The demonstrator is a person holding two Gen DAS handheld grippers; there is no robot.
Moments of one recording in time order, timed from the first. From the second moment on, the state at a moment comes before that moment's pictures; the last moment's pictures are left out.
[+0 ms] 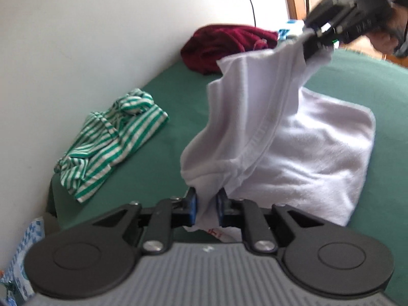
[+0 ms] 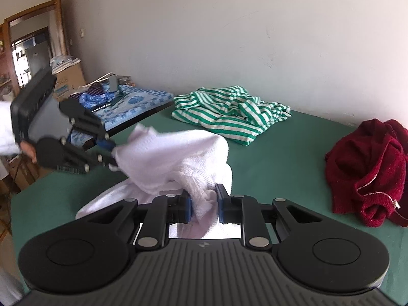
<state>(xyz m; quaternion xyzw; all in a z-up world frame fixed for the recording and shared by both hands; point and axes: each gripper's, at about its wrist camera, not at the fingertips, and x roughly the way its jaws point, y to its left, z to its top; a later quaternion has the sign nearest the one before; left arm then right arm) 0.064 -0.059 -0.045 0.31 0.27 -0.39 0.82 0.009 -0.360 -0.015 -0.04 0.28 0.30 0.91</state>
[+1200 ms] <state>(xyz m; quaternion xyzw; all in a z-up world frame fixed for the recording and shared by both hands) -0.018 -0.109 -0.063 0.30 0.30 -0.49 0.76 -0.065 -0.320 -0.074 -0.10 0.33 0.30 0.89</state>
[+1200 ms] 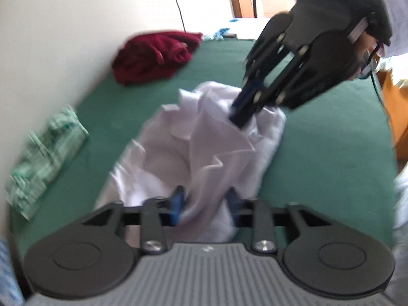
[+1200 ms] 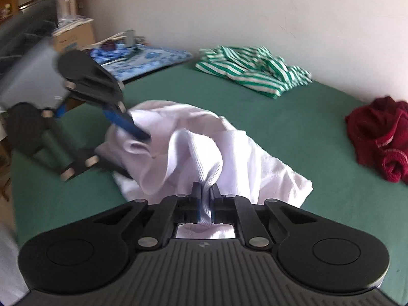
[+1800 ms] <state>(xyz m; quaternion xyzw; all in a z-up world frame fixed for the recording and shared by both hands) -0.062 -0.064 -0.037 0.25 0.29 -0.48 0.79 -0.097 -0.335 -0.036 -0.03 0.31 0.28 0.91</state>
